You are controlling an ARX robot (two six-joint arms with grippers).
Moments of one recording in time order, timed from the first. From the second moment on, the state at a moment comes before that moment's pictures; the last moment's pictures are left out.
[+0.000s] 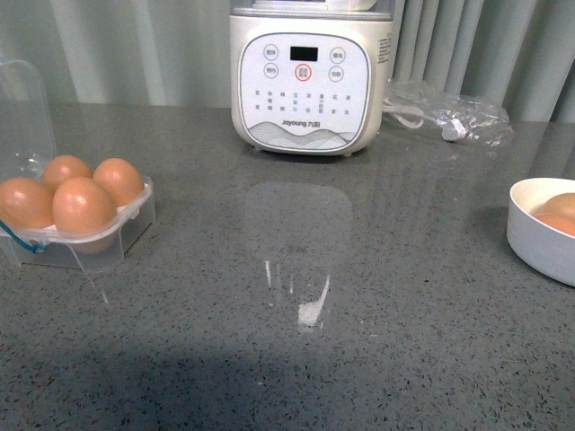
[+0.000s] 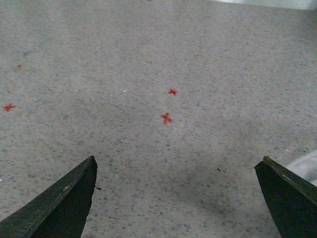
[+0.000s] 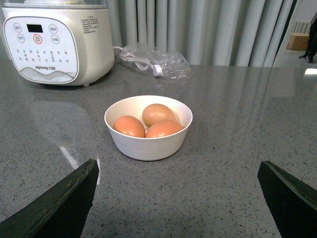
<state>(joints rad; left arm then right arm) 0.24 1.42 0.88 0.21 0.06 0.07 0.00 0.00 0.01 0.00 0.00 -0.01</state>
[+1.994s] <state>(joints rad) 0.22 0.53 0.29 0.23 0.21 0.01 0.00 0.00 0.01 0.00 0.00 -0.01</state>
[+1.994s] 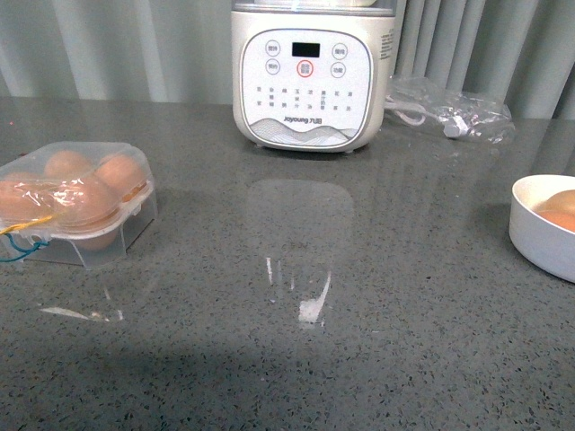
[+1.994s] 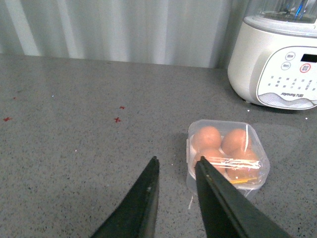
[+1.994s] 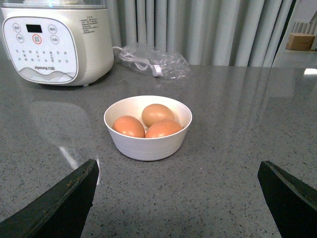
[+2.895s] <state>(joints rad) 0.00 0.22 0.05 0.17 0.00 0.00 0.00 0.00 0.01 0.00 0.00 -0.01</state>
